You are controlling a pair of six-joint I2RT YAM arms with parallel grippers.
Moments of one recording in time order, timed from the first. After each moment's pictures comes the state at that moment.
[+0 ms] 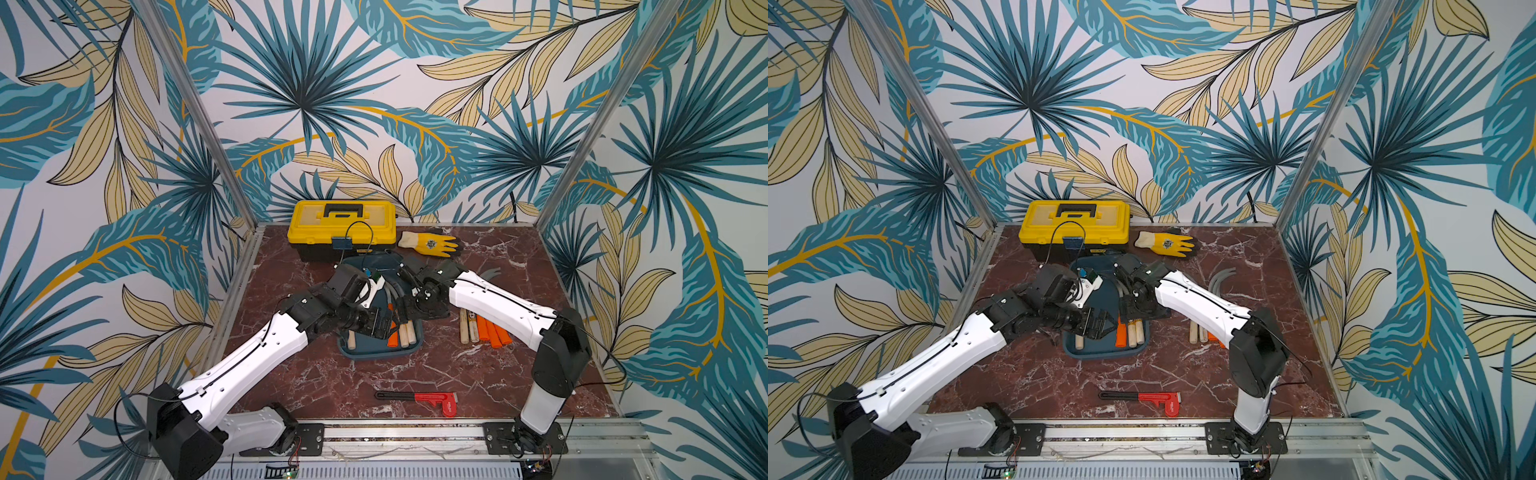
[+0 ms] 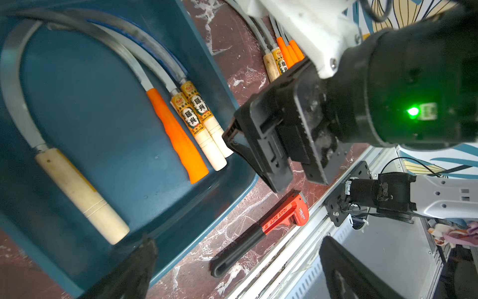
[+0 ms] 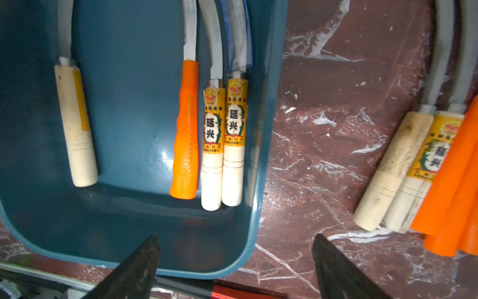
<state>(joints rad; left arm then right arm) -0.69 1.25 1.15 -0.80 0.30 -0.42 0.75 1.77 1.54 -1.10 0.10 0.61</state>
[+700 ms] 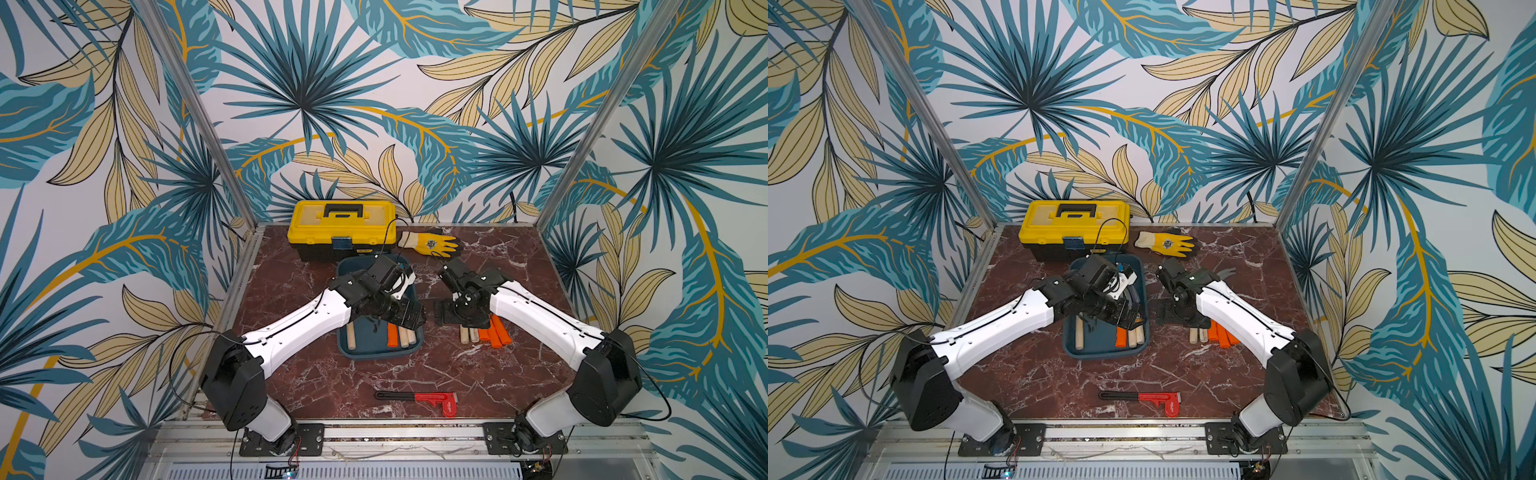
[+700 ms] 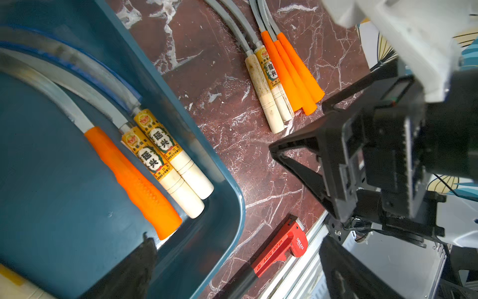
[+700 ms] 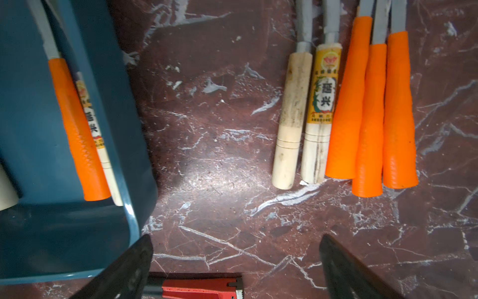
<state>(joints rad) -0.76 1.58 1.31 -0.68 0.31 -0.42 0.54 1.53 1.24 -1.09 0.10 0.63</state>
